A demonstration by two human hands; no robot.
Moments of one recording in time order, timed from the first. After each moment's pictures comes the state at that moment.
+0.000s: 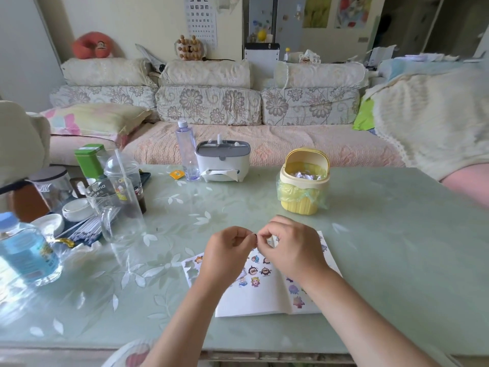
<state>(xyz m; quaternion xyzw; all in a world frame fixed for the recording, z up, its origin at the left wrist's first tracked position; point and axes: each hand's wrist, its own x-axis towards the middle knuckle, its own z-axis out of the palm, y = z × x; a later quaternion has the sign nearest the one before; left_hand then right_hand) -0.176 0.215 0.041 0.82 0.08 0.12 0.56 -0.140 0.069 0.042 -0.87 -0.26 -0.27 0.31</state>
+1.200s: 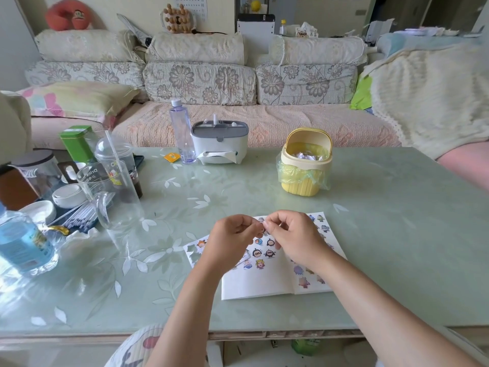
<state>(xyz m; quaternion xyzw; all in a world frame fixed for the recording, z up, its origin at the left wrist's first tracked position) -0.168 0.232 0.024 0.79 0.03 0.04 0.61 -0.140 0.068 0.032 -0.85 -0.15 -0.01 0.50</state>
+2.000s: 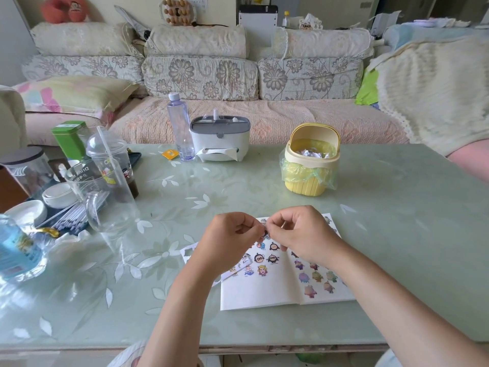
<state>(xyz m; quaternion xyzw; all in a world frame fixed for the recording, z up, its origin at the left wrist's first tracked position) -0.163 0.240 0.041 0.83 0.01 0.02 0.56 -0.125 0.064 0.046 -0.85 -0.18 0.05 0.49</state>
